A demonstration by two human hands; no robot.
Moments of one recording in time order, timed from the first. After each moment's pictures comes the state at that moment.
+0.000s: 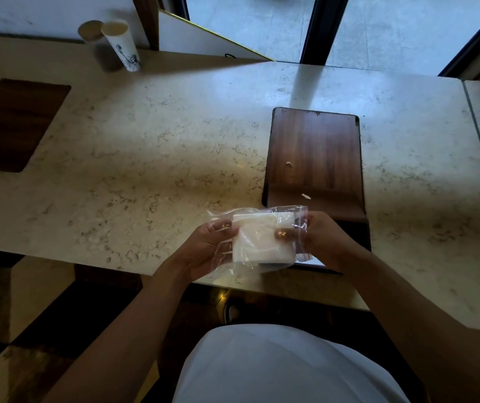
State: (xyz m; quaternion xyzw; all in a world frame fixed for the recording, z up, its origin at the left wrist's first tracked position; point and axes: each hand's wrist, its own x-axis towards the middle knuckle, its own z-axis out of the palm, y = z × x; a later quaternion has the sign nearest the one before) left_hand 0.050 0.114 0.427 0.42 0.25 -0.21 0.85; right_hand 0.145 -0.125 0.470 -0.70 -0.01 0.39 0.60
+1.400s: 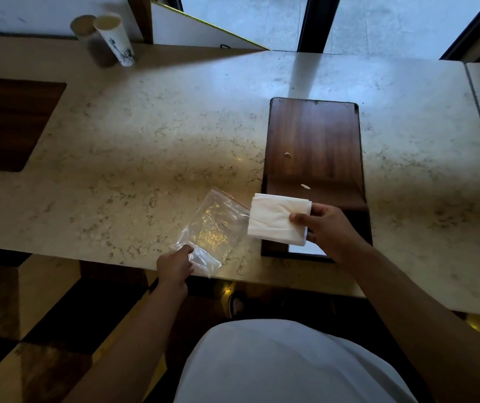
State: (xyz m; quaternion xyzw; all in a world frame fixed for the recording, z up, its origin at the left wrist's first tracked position) left_hand -0.004 0.131 0.374 0.49 0.62 0.03 0.61; right_hand 0.148 -0.144 0.433 -0.64 0.11 0.33 0.68
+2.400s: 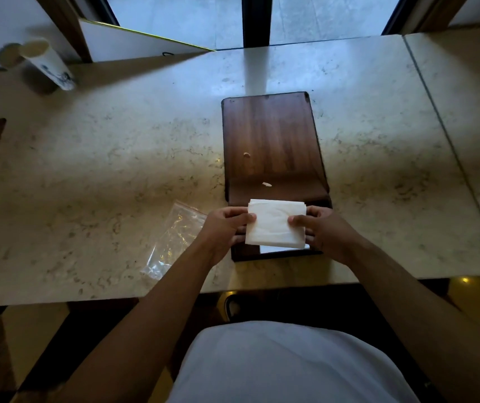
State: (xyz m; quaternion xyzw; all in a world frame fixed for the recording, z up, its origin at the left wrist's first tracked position) left_hand 0.121 0.015 0.430 0.56 0.31 -0.21 0.74; right_hand 0.155 -0.215 0.412 -0.61 0.20 0.33 0.69
